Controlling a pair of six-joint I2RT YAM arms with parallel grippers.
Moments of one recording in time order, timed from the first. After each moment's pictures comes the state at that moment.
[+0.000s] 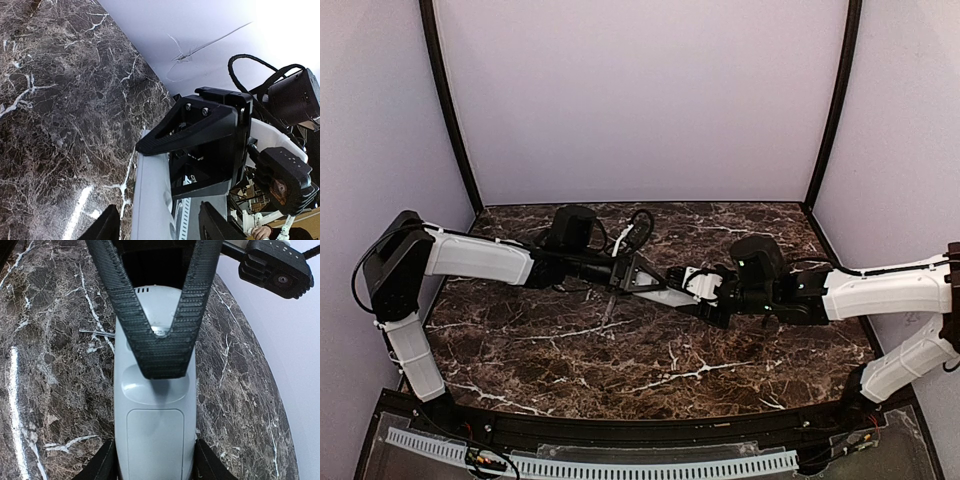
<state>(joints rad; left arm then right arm) -0.76 1.81 1.09 0.26 0.87 -0.63 0.94 1.35 0.74 0.05 -0.04 -0.54</state>
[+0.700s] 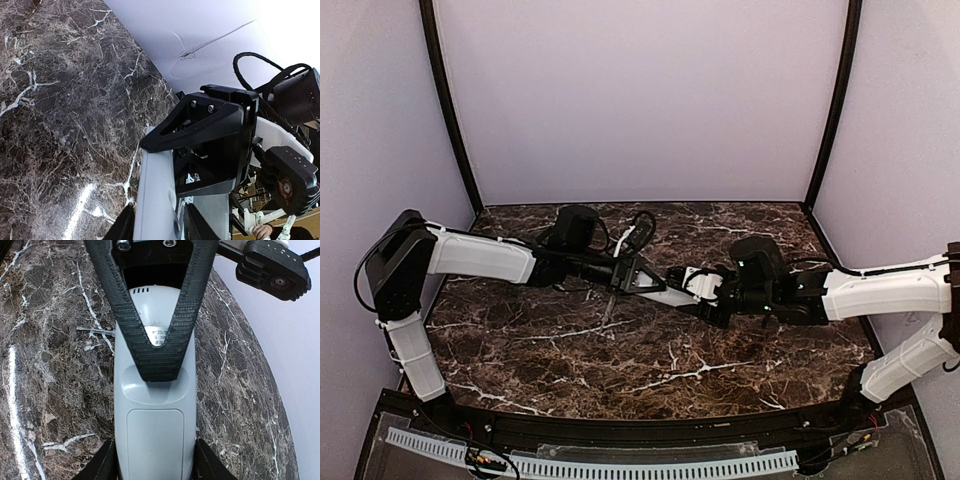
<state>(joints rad) -0.76 1.82 1.11 0.22 0.87 -0.61 0.94 1.35 0.74 0.05 -0.03 -0.54</state>
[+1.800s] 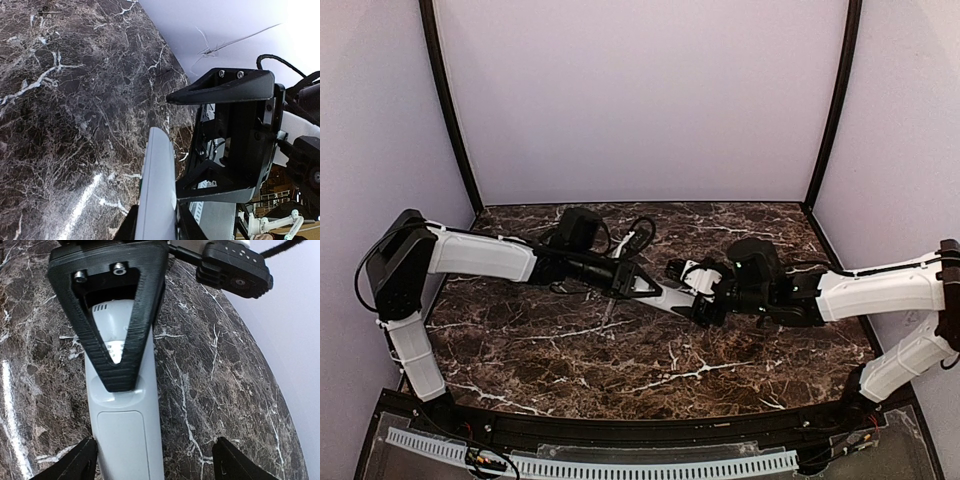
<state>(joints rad) -0.76 1.84 1.13 0.13 0.82 -0.60 0.94 1.38 0.73 0.11 0.04 -0.47</state>
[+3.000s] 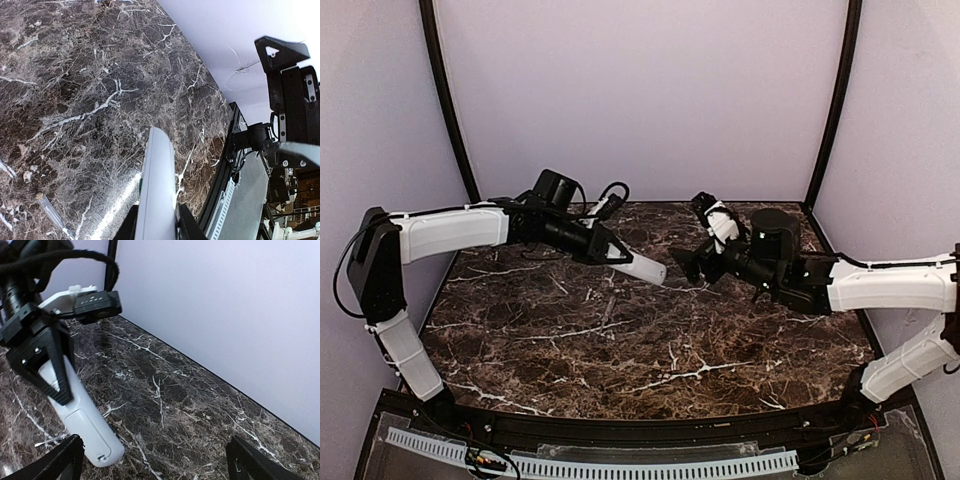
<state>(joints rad) -0.62 1.74 1.32 -0.34 0.70 -0.35 0.90 1.32 0.76 0.34 0.18 -0.18</state>
